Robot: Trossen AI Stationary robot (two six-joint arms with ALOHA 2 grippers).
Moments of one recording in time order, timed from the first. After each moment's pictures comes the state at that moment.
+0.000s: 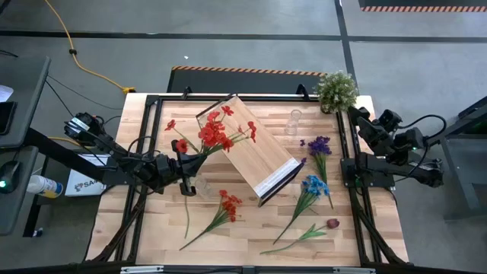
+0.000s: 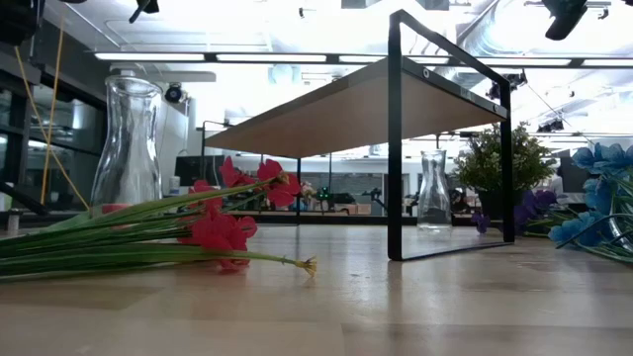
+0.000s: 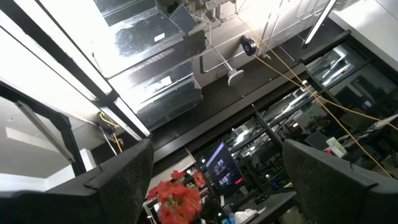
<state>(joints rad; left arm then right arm) -0.56 1.25 0.39 1.57 -0.80 0.40 -0.17 0.01 0.33 0.36 0.19 0.57</state>
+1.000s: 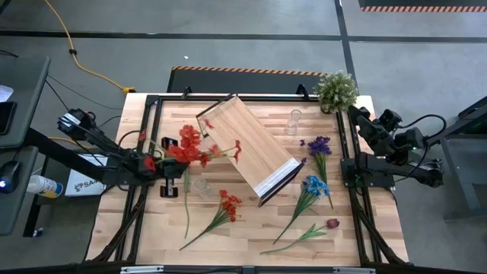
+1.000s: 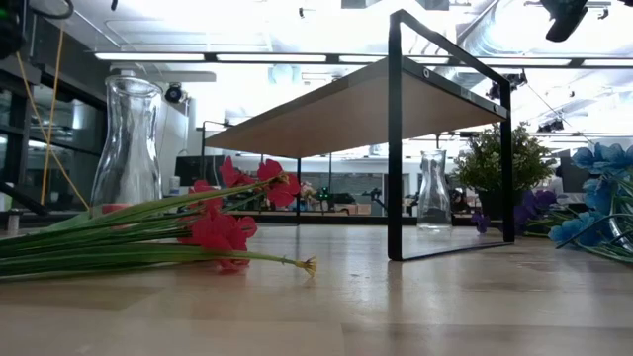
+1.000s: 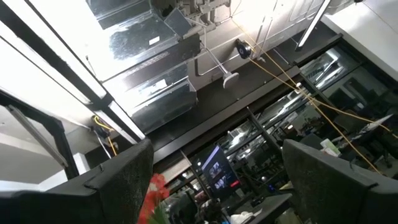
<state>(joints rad) -0.56 1.07 0.26 1.57 -0.50 0.44 -0.17 0.01 0.33 0.36 0.21 0.57</state>
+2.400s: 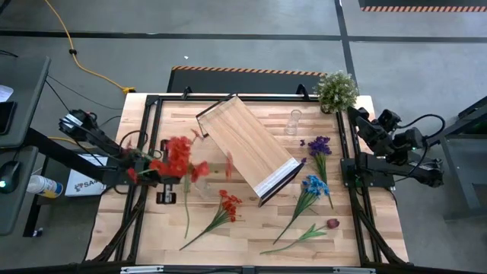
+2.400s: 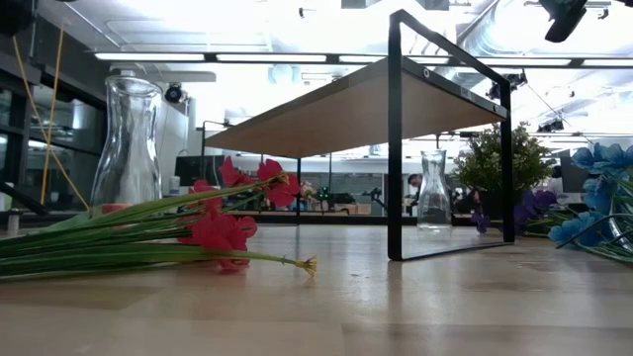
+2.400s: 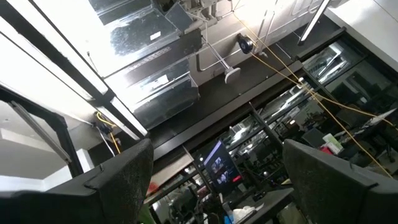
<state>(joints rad) -0.56 1.09 0.38 1.57 -0.33 0.51 -0.17 0.01 0.33 0.35 0.20 0.59</state>
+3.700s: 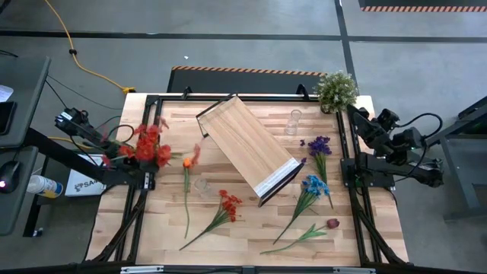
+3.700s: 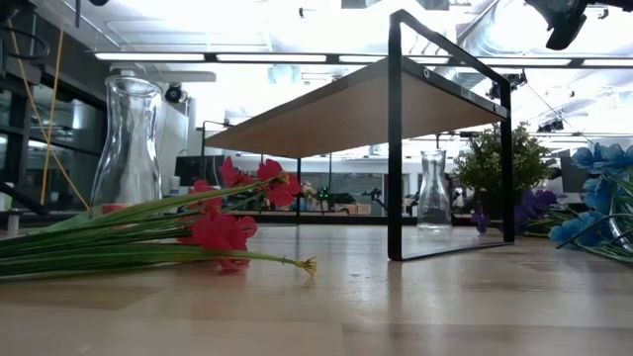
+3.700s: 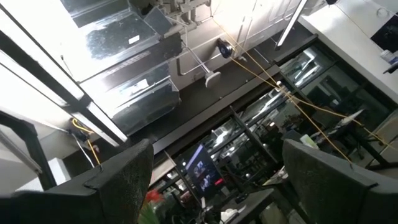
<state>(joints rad) -0.56 0.64 0.01 1.51 -0.29 0.49 -0.17 0.01 0.33 0.32 0.28 0.58</state>
